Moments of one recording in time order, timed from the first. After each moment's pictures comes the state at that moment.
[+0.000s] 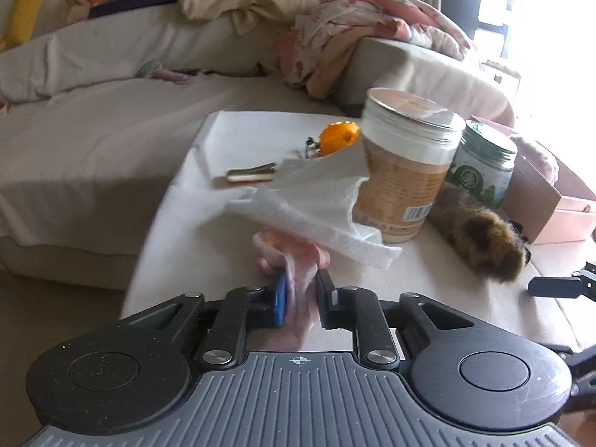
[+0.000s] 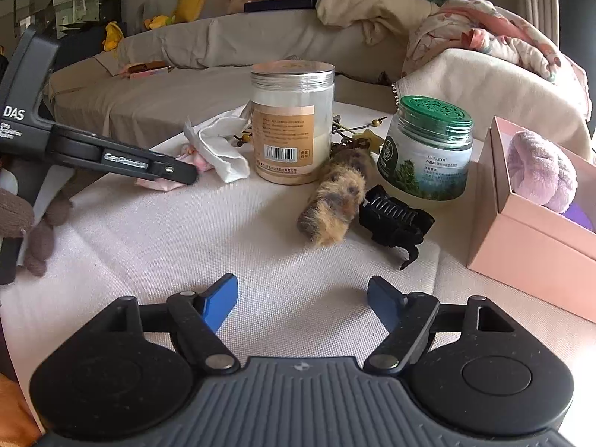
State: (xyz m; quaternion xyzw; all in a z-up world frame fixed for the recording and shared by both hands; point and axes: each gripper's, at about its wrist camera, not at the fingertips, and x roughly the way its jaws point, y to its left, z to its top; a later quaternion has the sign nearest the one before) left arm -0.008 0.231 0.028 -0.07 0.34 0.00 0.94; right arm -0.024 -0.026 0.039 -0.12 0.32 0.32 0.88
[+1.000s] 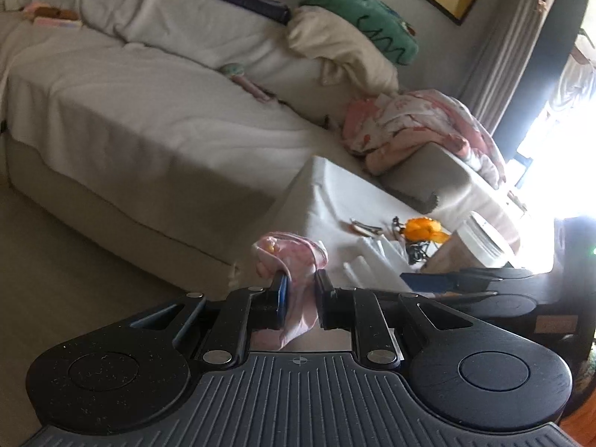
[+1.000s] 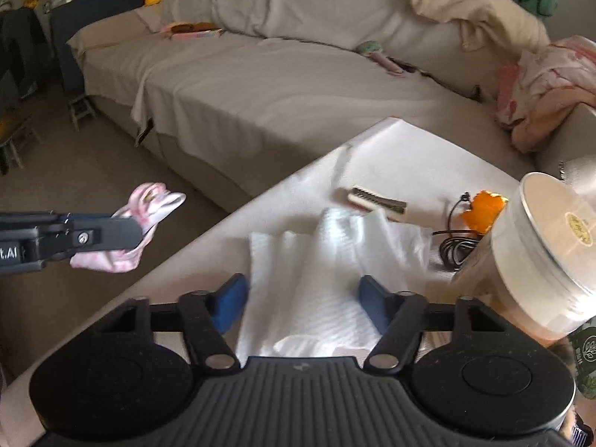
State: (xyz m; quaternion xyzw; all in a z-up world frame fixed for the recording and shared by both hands) left arm -0.072 0.371 0.021 -0.27 0.26 0.03 0.93; right arm 0.043 0.181 0.049 -0.18 0.35 0.37 0.84
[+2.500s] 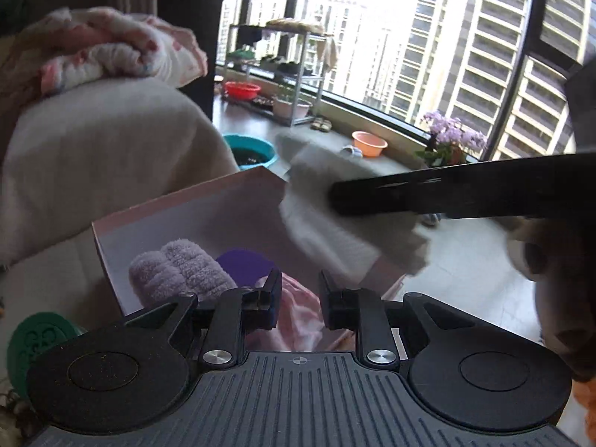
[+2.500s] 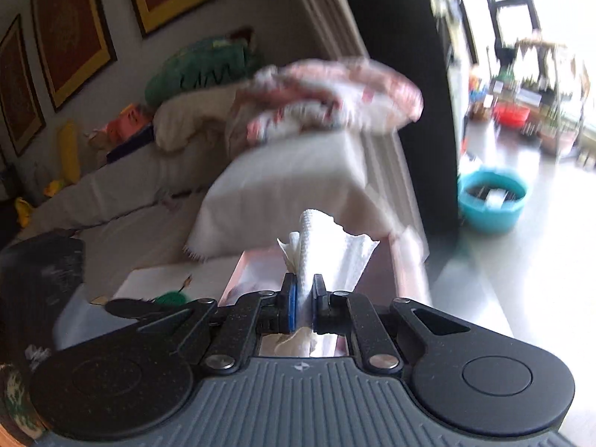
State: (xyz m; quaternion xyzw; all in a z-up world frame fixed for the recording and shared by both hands) left arm 0.138 -0.060 0.091 0.04 0.33 -0.33 0.89; right arm 0.107 -0.264 0.148 0.12 0.30 0.20 0.93
